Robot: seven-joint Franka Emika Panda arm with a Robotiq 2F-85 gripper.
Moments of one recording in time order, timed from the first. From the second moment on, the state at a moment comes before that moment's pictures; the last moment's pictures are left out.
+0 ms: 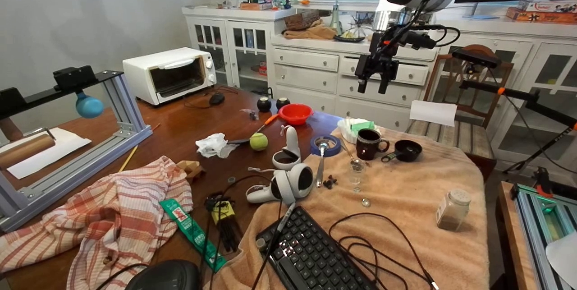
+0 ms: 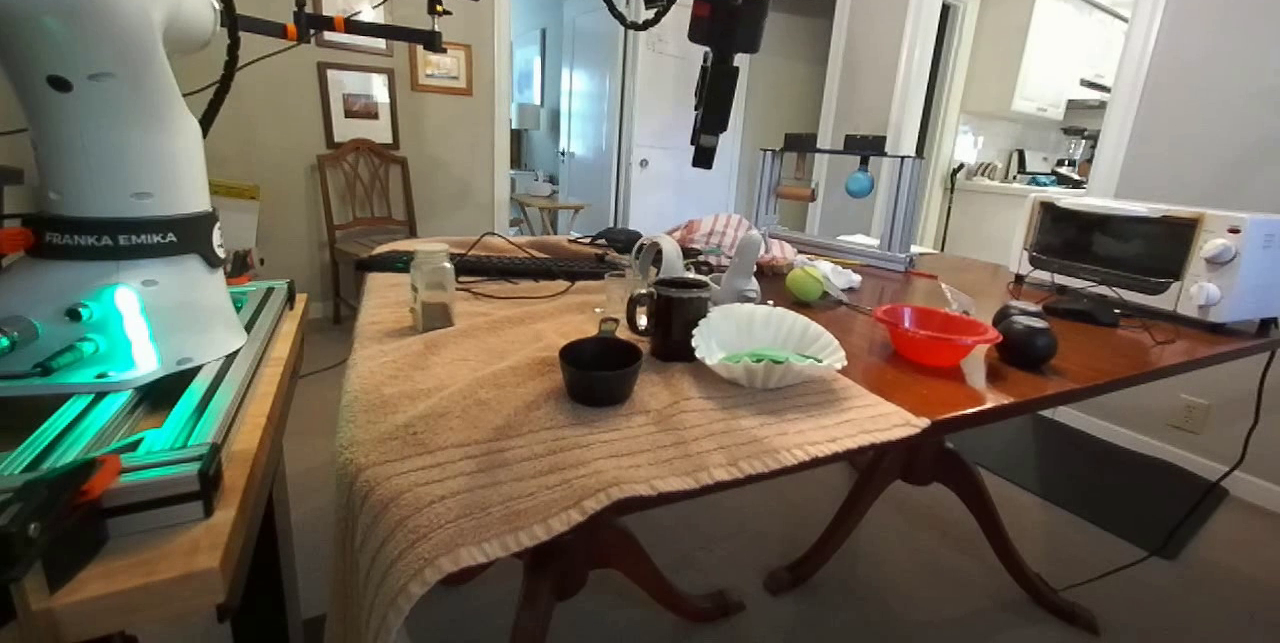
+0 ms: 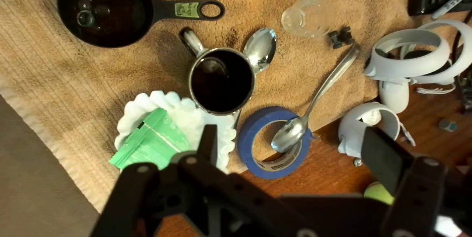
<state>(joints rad) -0.15 0.07 -0.23 -2.09 0.28 2.08 -0.06</state>
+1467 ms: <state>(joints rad) -0.21 0.45 -0.23 -1.69 0.32 2.23 0.34</state>
